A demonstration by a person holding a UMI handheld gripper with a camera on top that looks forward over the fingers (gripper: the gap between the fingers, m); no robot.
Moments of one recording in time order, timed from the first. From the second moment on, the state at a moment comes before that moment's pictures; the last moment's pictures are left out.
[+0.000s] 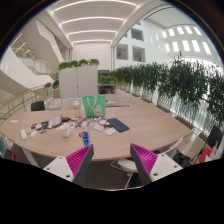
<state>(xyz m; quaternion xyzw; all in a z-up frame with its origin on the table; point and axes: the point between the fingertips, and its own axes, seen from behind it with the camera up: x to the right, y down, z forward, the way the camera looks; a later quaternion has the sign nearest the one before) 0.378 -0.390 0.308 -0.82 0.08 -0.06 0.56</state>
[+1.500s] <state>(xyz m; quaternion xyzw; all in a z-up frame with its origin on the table) 0.250 0.122 0.168 -0.76 -0.25 -0.34 0.49</state>
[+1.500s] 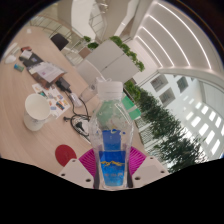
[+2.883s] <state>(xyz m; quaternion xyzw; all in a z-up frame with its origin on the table) 0.197 0.192 0.156 -0.77 0.01 -0.04 0.64</state>
